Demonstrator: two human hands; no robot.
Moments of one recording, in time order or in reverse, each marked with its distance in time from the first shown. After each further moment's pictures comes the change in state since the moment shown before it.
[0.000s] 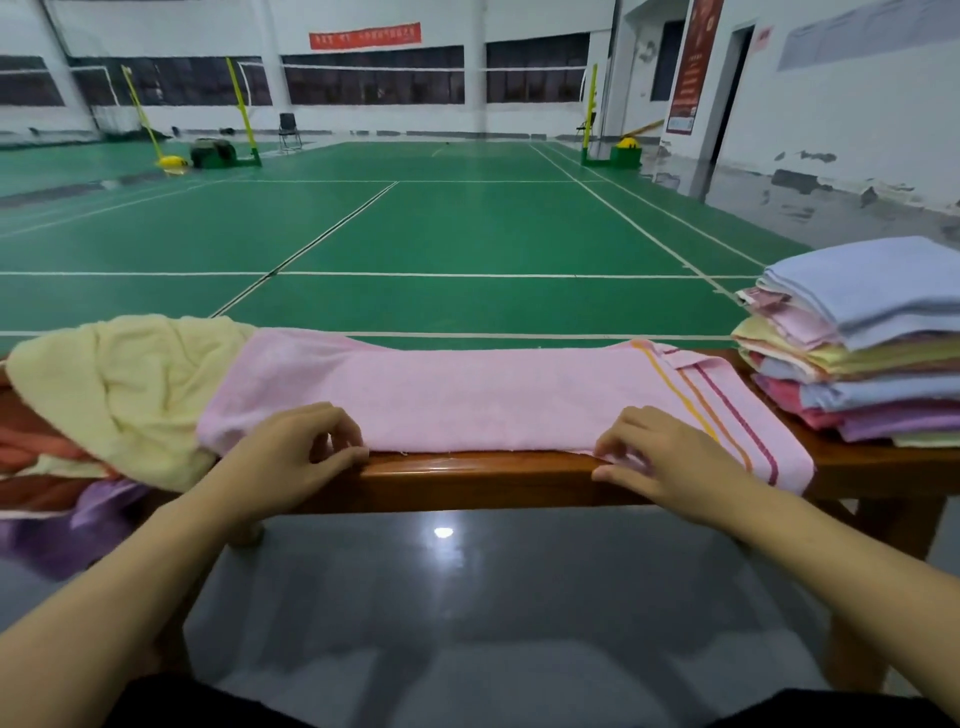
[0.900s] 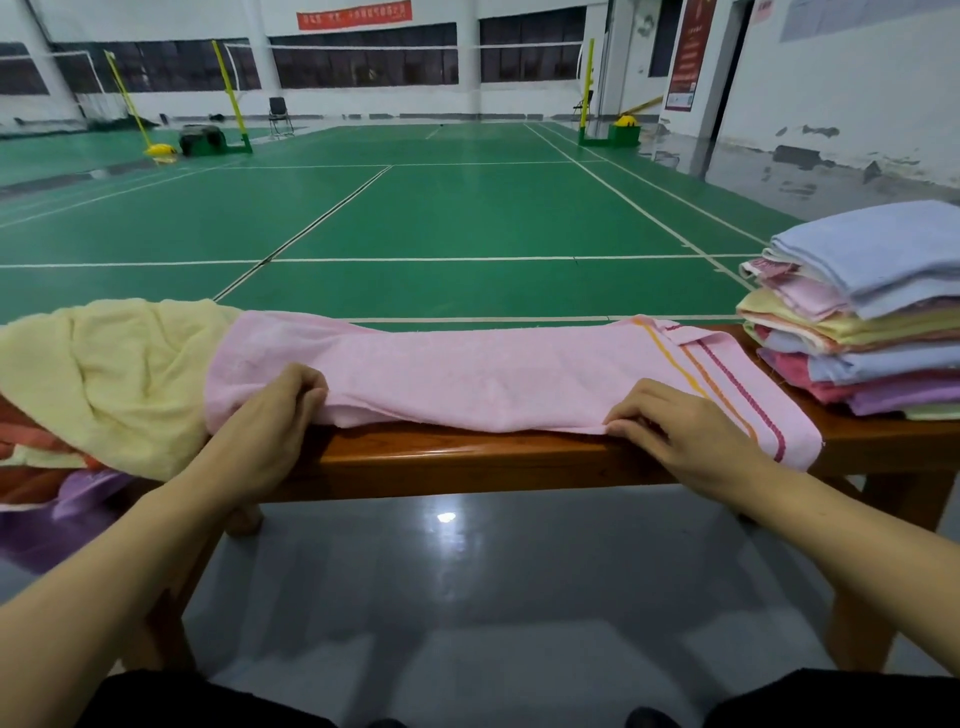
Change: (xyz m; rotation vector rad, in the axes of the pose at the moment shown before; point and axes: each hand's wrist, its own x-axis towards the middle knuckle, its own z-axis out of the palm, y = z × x) left_hand 0.008 -0.013 0.013 -0.033 0.095 -0.180; right_hand -0.003 0.011 0.006 0.105 0.173 -0.042
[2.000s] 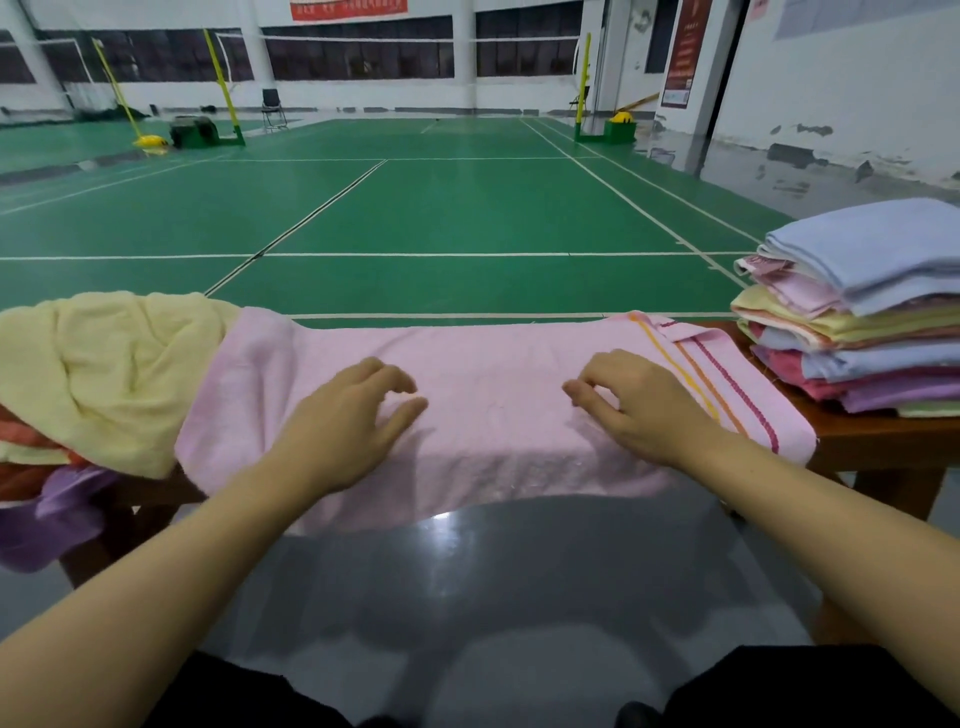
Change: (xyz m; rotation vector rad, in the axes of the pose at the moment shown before) left_hand 0.015 0.065 0.034 0.135 -0.025 0.145; right_hand 0.042 -0.012 0.012 -0.097 0.022 0.036
